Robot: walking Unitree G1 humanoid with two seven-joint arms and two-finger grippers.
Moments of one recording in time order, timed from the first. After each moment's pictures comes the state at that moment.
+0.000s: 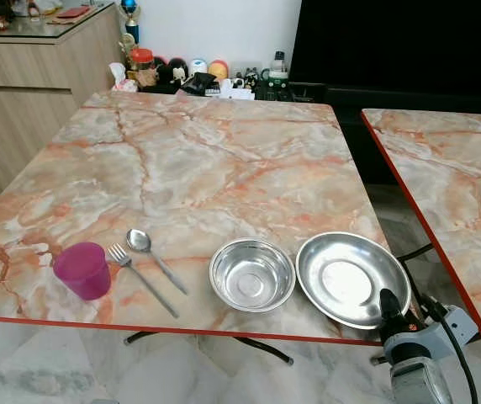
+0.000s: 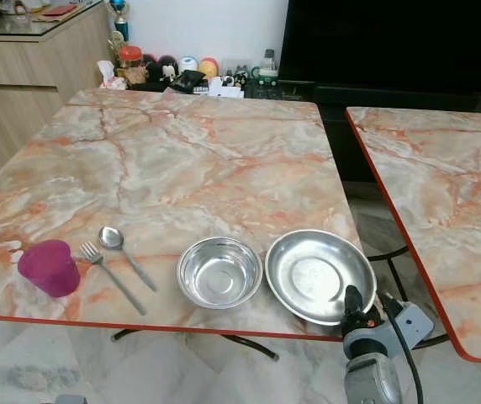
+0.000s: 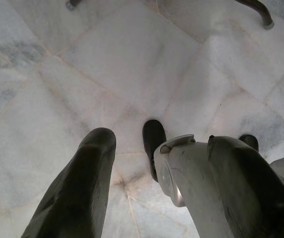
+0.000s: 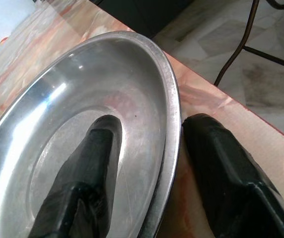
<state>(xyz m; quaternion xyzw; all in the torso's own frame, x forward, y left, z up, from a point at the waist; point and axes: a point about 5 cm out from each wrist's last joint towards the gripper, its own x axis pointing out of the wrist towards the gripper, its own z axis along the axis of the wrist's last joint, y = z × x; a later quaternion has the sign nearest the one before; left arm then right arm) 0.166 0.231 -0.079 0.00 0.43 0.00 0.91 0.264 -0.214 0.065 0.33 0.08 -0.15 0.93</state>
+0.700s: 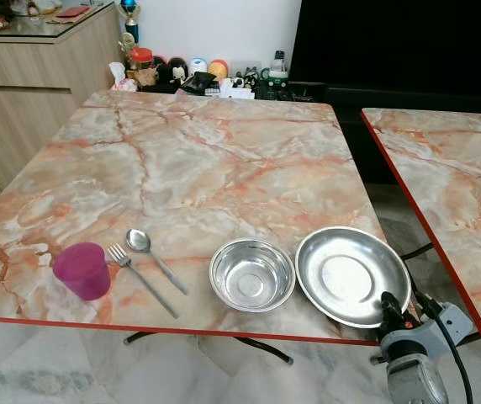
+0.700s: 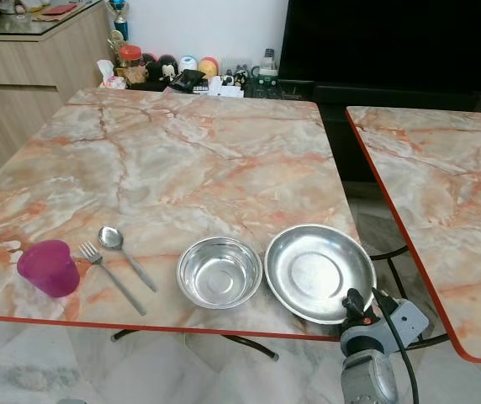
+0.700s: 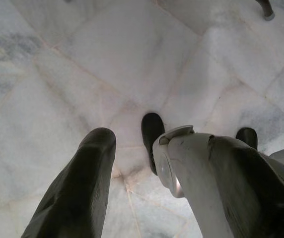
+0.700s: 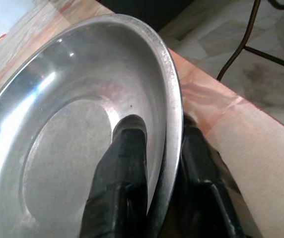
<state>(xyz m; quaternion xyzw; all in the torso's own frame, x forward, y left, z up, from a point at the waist) 0.159 0.232 -0.082 0.00 0.44 0.00 0.90 0.268 -0.212 0.064 0.33 0.08 -0.15 0.93</state>
